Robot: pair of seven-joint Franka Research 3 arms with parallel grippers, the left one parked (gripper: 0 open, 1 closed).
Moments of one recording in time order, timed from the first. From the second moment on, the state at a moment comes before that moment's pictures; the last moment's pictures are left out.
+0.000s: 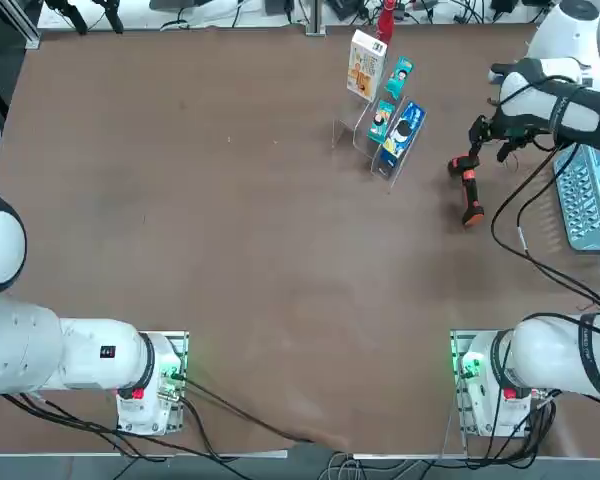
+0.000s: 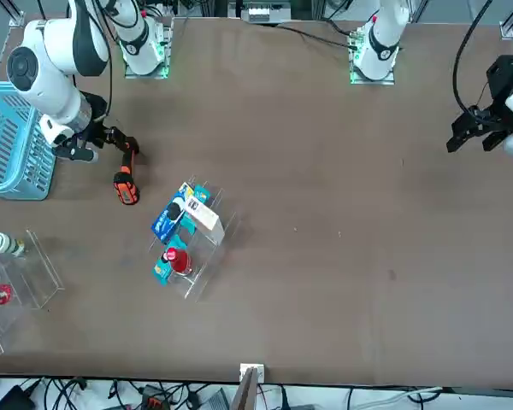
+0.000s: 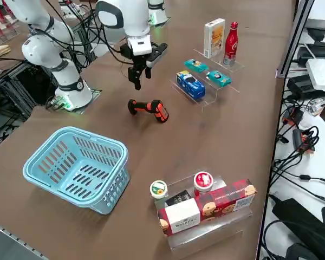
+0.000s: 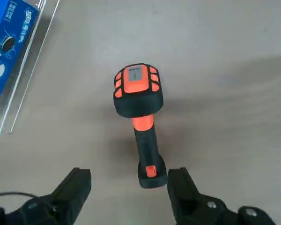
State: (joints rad) arm 0.03 -0.16 0.02 -2.45 0.02 2.20 0.16
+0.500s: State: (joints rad) arm 0.02 -0.10 0.02 -2.54 0.02 2.37 0.15
